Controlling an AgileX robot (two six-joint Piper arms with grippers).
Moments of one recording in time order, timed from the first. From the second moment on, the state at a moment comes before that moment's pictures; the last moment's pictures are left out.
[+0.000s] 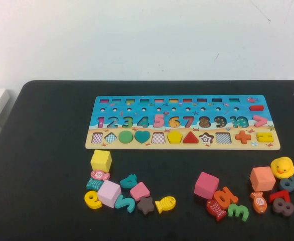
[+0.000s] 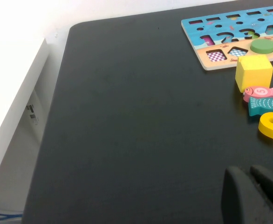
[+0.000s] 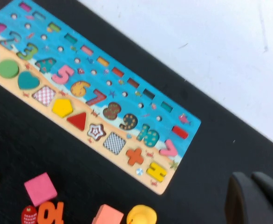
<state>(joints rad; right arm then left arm) 0.48 1.43 -1.87 -0.20 1.29 -0.17 -0.09 -0.01 0.02 -0.09 0.36 0.10</state>
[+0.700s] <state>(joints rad) 0.48 1.01 -1.55 -0.11 1.29 -0.17 -0.09 -0.01 0.02 -0.09 0.36 0.10</state>
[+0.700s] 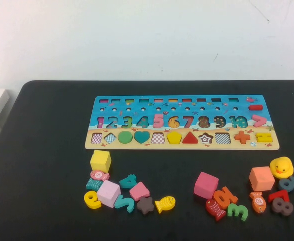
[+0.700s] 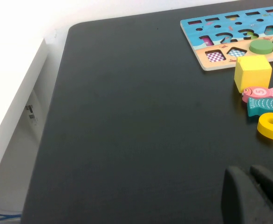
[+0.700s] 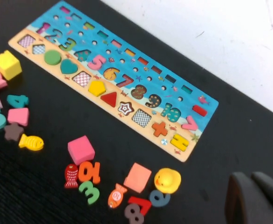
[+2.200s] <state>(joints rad) -0.19 0.02 0.03 -0.19 -0.05 0.03 -0.09 -0.01 0.02 -0.09 0.36 0.10</state>
